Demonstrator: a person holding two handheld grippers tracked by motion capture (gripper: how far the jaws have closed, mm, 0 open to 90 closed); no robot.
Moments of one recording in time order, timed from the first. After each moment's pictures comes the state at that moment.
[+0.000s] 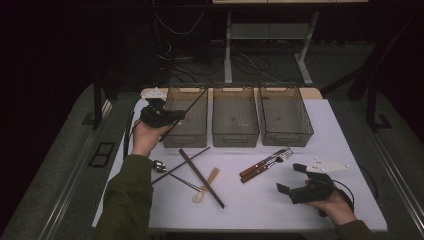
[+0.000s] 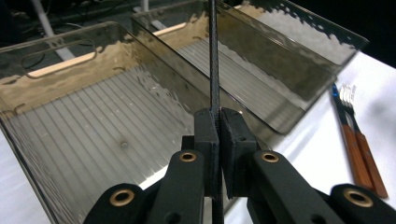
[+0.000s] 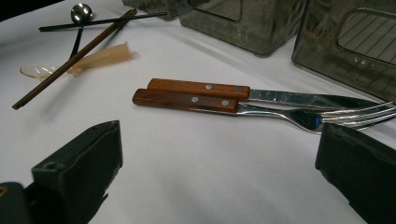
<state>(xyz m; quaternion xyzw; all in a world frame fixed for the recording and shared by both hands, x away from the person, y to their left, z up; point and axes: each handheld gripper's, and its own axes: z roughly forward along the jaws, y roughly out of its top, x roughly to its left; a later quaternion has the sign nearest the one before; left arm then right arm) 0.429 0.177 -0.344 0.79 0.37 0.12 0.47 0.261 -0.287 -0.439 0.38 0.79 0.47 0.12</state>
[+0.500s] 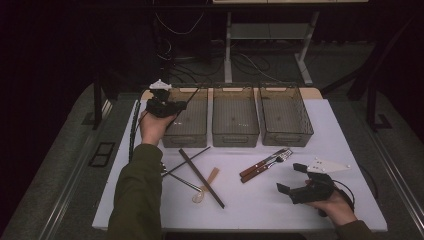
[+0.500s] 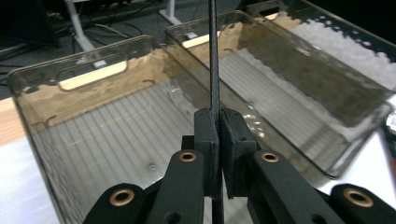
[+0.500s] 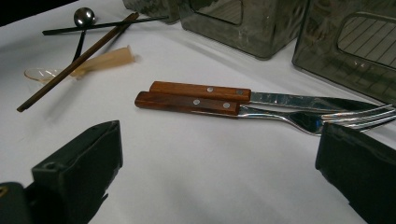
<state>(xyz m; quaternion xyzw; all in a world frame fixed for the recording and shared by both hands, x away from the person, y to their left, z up) 0.462 0.170 -0.348 0.78 0.41 0.15 0.45 0.260 -0.288 -0.438 0.37 0.78 0.48 0.12</state>
